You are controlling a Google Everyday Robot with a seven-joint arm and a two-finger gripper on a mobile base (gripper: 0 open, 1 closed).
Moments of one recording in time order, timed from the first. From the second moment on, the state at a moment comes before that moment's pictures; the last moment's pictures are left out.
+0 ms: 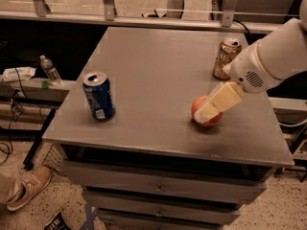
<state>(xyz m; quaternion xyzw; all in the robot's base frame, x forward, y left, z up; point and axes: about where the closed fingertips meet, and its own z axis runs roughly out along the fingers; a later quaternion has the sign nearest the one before) 0.502 -0.143 0.904 -0.47 0.83 0.11 0.28</state>
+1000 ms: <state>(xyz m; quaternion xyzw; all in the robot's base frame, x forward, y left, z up) 0.497 -0.116 0.864 -0.46 0.84 0.14 0.26</state>
